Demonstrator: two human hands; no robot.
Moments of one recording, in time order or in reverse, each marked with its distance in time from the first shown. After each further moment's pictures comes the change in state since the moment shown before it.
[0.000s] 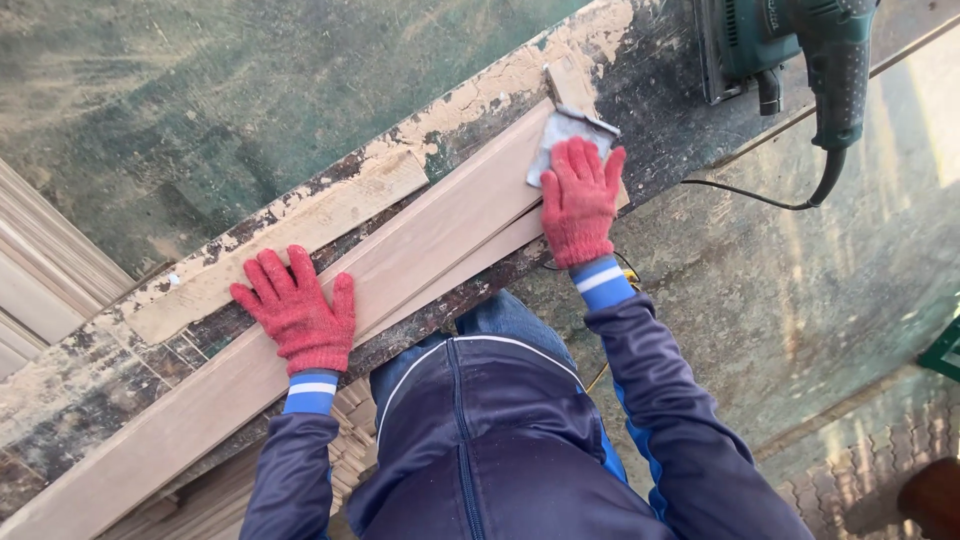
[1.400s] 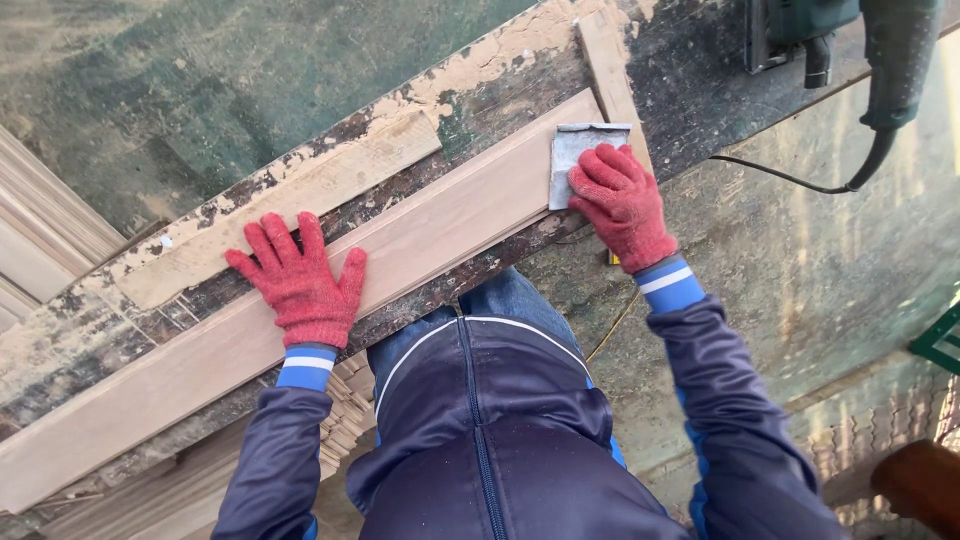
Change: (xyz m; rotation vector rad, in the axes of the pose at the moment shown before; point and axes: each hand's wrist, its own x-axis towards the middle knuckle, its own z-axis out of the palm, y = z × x) left_hand 0.000 -0.004 -0.004 -0.025 -0.003 0.089; right_hand -0.007 0.034 -0.065 0.259 -0.208 -0.442
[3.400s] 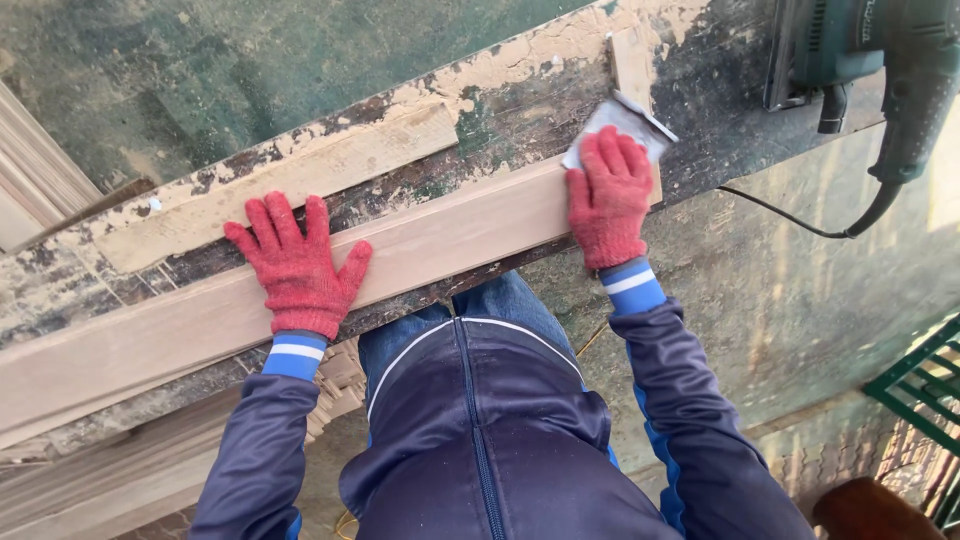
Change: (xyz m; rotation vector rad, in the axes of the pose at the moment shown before) left_hand -0.001 0.001 -0.002 -0.068 -0.001 0.016; right_hand 0.041 -0.028 0.023 -0.127 0.183 0.206
